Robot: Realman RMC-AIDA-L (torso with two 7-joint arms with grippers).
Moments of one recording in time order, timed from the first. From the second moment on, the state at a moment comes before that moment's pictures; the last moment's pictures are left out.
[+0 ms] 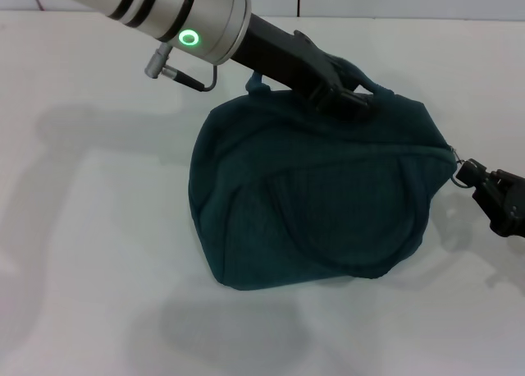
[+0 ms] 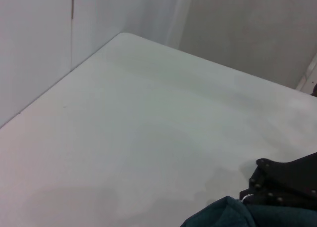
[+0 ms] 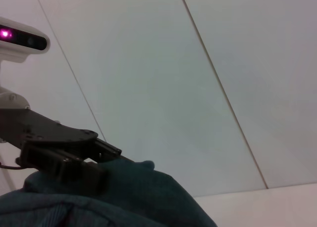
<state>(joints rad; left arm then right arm) -0.84 -2.09 1.20 1.07 2.11 1.47 -2.15 0.33 2.01 -1.40 -0.18 -0.79 -1.43 0.92</state>
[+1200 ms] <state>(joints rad) -0.79 -2.08 1.21 1.11 2.13 1.47 -2.13 0.33 2.01 -1.40 -0.18 -0.78 -1.52 0.92</state>
